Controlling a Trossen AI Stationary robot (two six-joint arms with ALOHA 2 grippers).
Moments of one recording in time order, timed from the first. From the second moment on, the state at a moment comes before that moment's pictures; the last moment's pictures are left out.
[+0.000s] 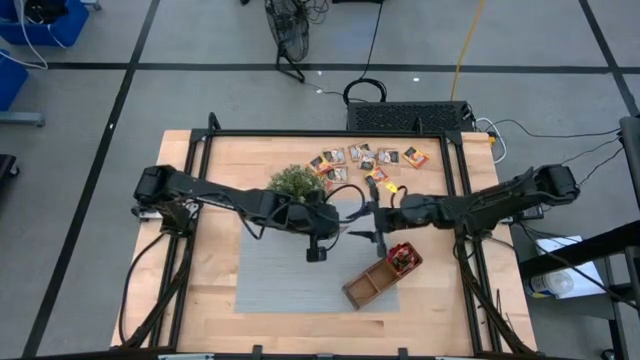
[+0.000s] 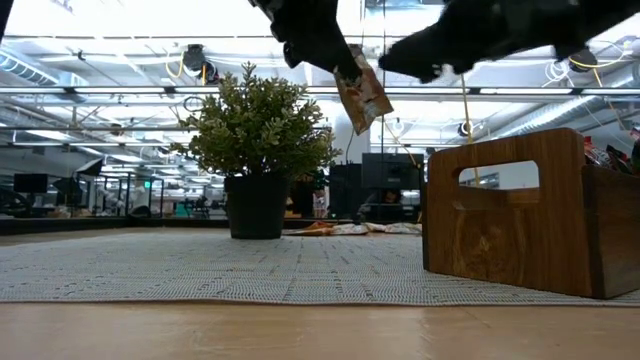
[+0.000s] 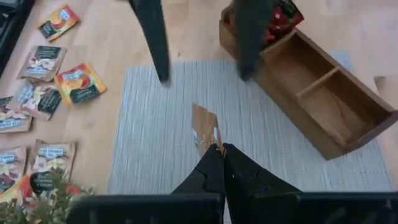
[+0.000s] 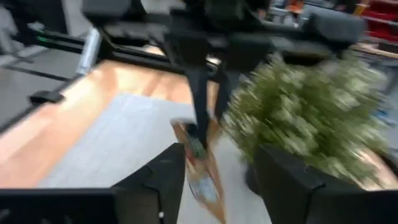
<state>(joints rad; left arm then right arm) -0.15 1.77 1.46 -0.50 -0.16 -0.06 0.13 1.24 0.57 0.45 0.06 -0.14</state>
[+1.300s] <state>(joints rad) -0.14 1.77 1.46 -0.50 -0.16 -0.01 -0.02 1.46 0.60 0.63 -0.25 -0.13</state>
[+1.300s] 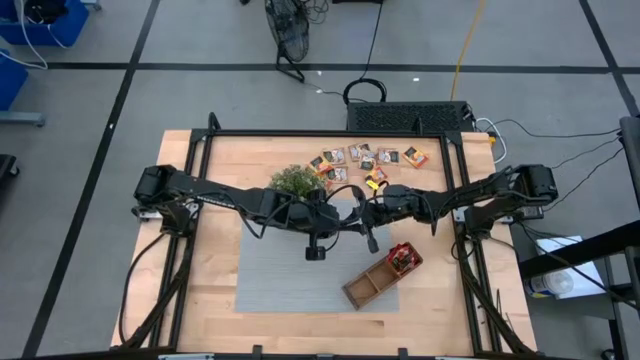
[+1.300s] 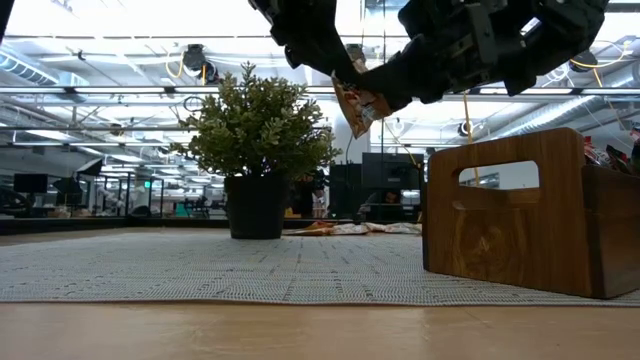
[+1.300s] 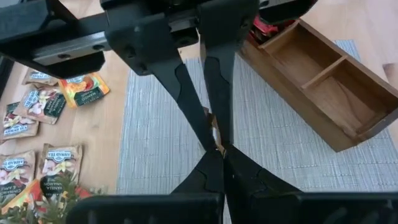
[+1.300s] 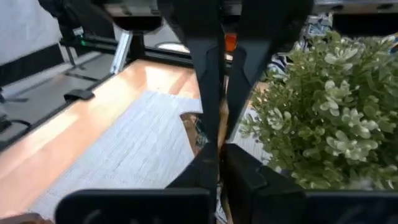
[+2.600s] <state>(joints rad) -0.15 1.71 1.46 -0.42 -0.24 0.03 0.62 1.16 0.48 0.05 0.41 0.38</state>
